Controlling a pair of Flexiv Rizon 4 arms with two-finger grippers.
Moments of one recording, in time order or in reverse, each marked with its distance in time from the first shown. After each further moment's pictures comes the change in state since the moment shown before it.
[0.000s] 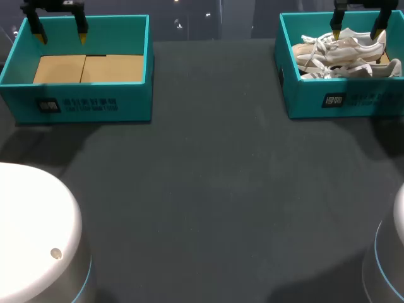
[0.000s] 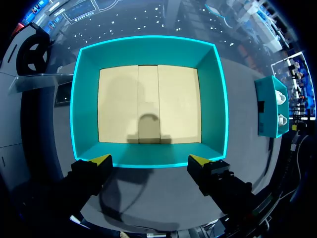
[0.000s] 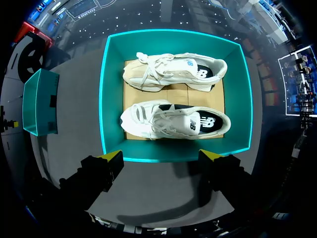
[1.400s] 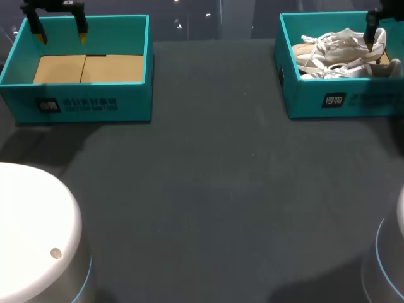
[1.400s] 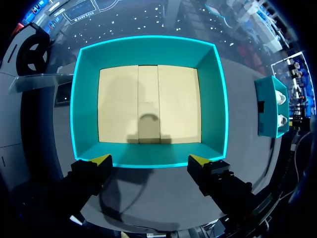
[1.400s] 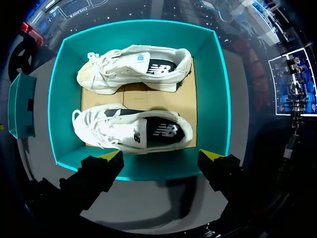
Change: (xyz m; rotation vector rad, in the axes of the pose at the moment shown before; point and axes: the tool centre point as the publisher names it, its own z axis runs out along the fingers) left arm 0.000 0.000 0.000 0.000 0.000 0.000; right arm -0.106 0.011 0.049 -0.005 -0.107 0.005
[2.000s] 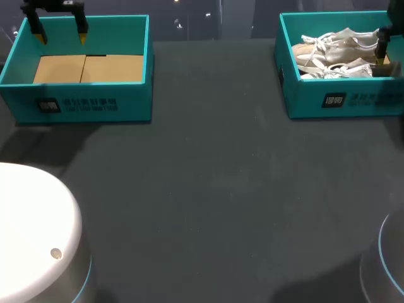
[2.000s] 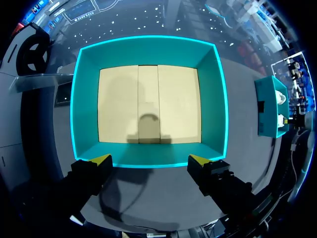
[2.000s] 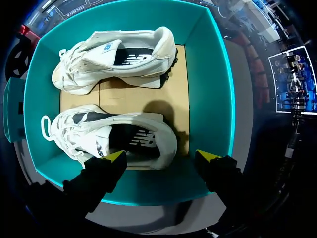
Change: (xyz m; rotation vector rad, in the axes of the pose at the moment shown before) left arm 0.000 0.000 0.000 0.000 0.000 0.000; right arm -0.040 0.008 0.056 0.031 -0.002 0.012
